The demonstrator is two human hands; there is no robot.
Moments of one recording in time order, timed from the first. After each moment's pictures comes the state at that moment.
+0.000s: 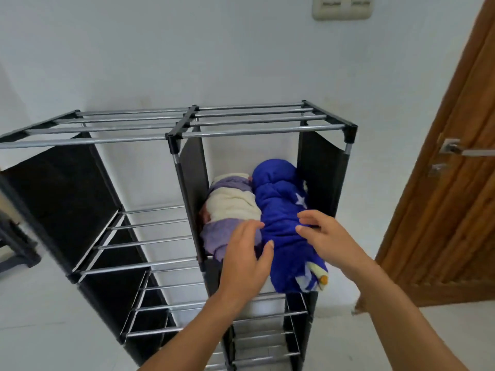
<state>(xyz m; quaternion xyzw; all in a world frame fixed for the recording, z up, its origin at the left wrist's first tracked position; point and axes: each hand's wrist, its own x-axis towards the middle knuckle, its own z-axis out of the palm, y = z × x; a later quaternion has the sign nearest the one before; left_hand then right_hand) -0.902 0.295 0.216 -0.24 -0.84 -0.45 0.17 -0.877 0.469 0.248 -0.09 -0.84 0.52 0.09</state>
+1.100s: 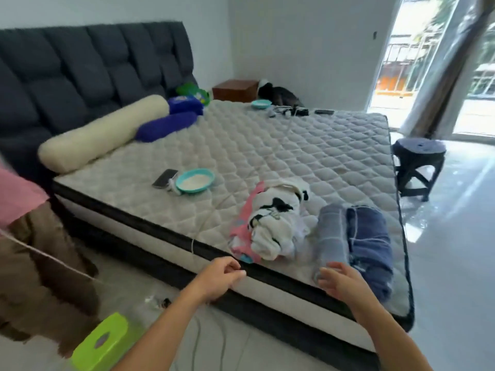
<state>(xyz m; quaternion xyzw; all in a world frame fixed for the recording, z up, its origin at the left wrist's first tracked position) -0.136 0.241 0.105 -0.87 -0.13 0.16 -0.44 -0.084 -0.037 0.081 -0.73 0.14 0.20 0.64</state>
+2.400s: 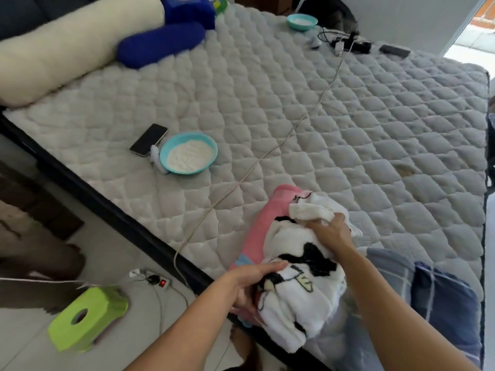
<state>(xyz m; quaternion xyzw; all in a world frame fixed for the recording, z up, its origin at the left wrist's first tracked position) 0.165 0.272 0.016 -0.45 -0.39 0.46 -0.66 0.298 0.104 0.011 -0.87 0.16 0.23 0.40</state>
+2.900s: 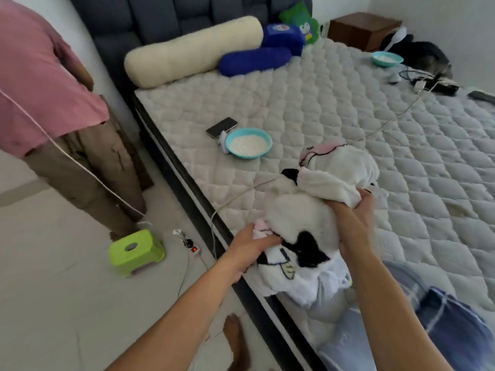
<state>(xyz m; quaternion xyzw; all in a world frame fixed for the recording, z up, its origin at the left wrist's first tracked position) 0.063 0.213 0.075 -0.59 -0.38 0.00 -0.71 0.208 0.084 0.116 -0.75 -0.01 0.12 0.65</state>
